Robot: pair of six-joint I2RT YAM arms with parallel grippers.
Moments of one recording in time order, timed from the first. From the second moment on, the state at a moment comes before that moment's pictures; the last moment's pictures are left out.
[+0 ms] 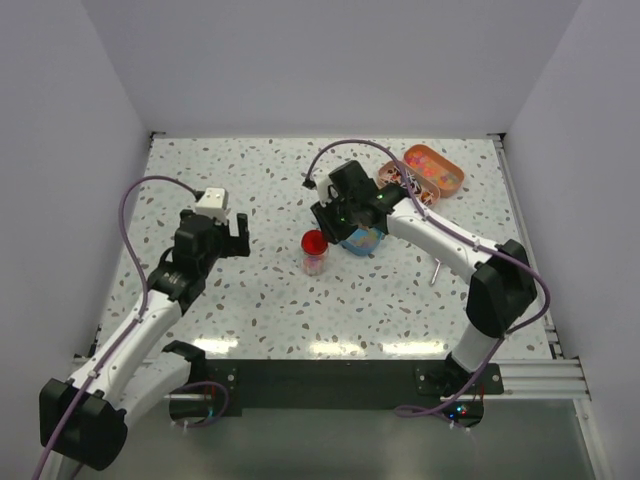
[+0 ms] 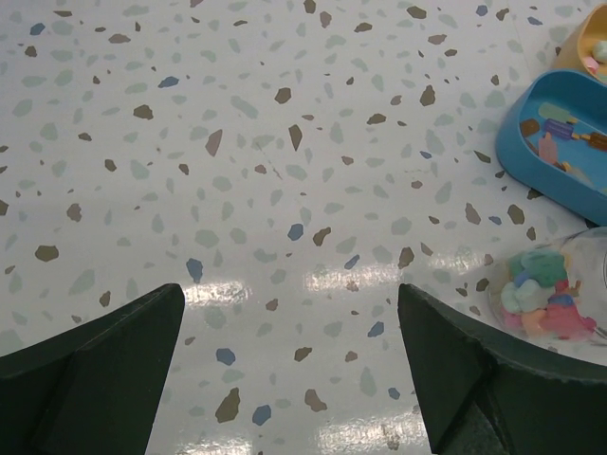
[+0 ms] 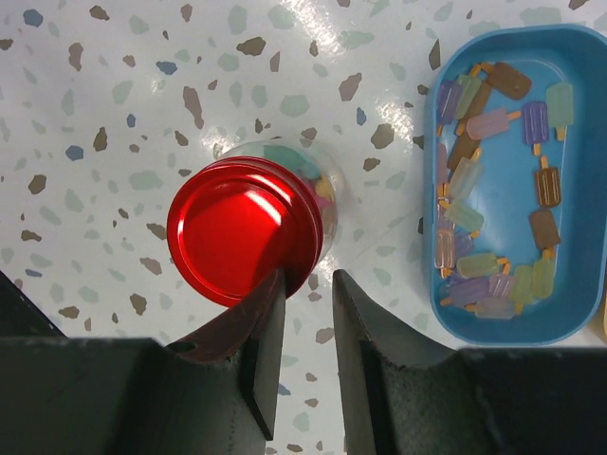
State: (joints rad) left arm -0.33 0.88 0.62 -0.19 -0.22 -0.14; right arm 0.71 1.73 1.48 -0.66 -0.15 -0.02
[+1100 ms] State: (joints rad) left arm -0.68 1.19 0.31 0.59 -0.06 -0.08; right arm 0.51 1.58 1.32 -0.45 -0.44 -0.11
